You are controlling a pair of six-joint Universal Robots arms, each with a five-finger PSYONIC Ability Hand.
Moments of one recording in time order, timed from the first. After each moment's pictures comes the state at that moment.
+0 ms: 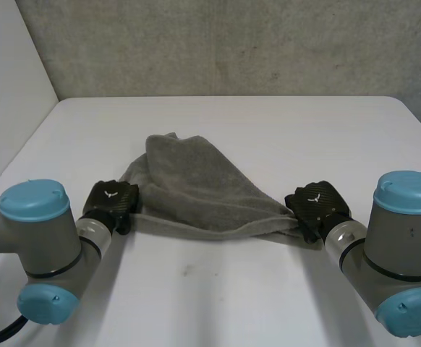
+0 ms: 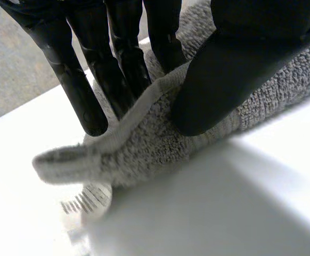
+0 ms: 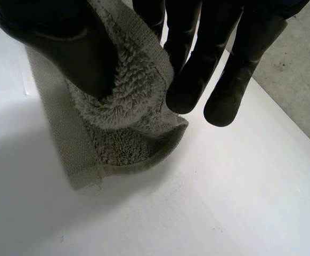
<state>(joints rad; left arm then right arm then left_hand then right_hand) 4.35 -2.11 -1.74 3.54 -1.58 3.37 1.98 -1.10 1.72 -0.23 1.49 2.61 1.16 1.18 1.18 1.18 0.99 1.33 1.33 1.34 1.34 1.16</state>
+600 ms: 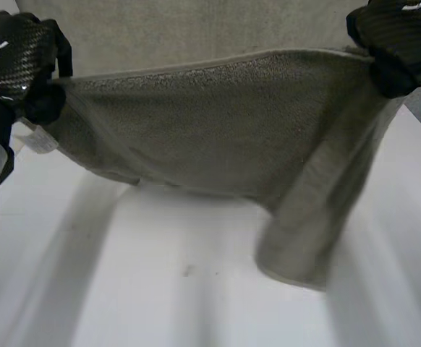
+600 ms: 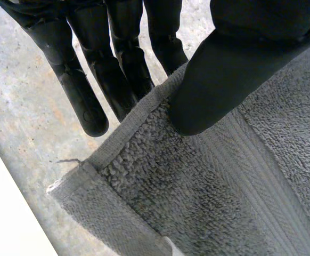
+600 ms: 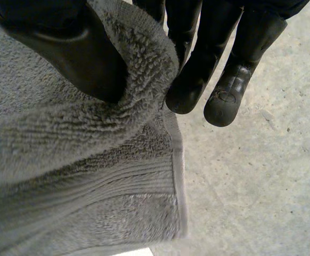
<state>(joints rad) 4.35 -1.35 -1.70 3.30 -1.58 3.37 1.97 -1.61 1.23 0.33 1.49 2.49 1.19 1.22 1.22 1.22 1.02 1.33 1.33 1.34 1.34 1.16</state>
